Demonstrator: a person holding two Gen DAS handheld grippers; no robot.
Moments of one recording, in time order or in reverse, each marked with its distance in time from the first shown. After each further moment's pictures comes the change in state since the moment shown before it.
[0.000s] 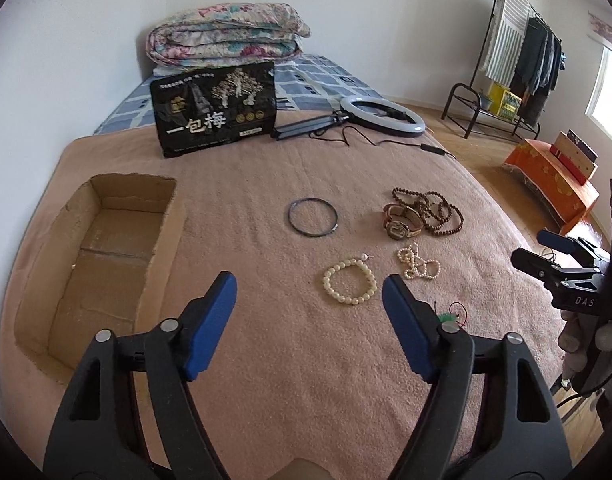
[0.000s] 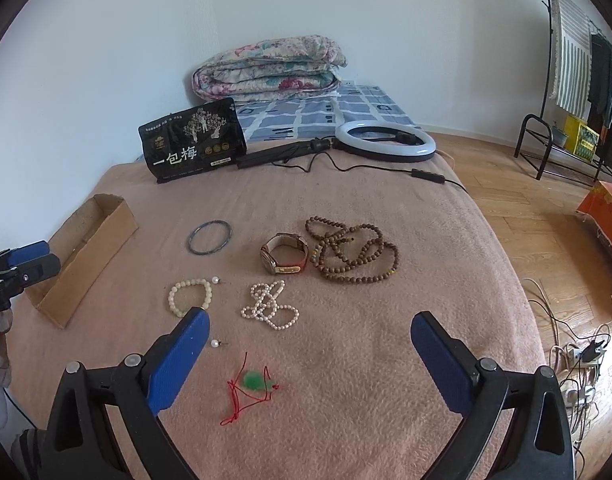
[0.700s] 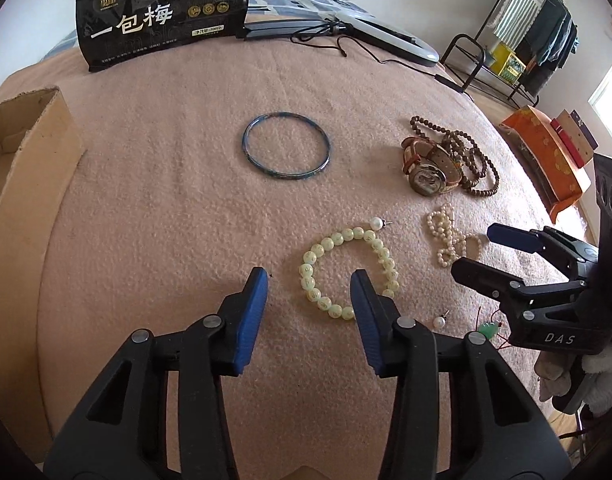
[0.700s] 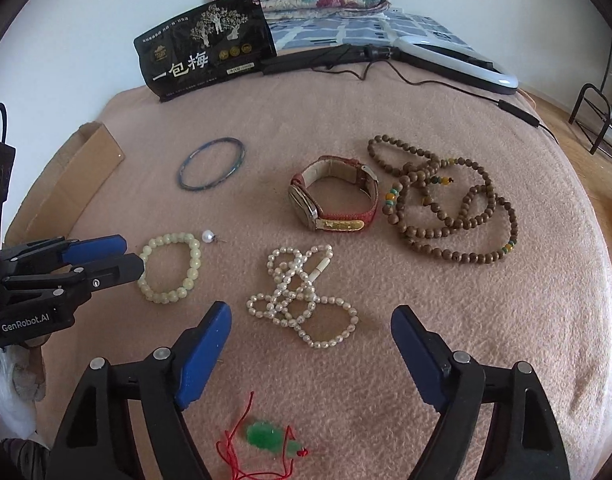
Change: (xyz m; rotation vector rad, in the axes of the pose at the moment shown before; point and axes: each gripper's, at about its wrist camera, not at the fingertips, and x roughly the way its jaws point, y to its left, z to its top) left arm 0.143 -0.004 -0.007 -0.069 0.238 -0.092; right arm 0.129 0.022 -0.005 -0.049 0.257 0.109
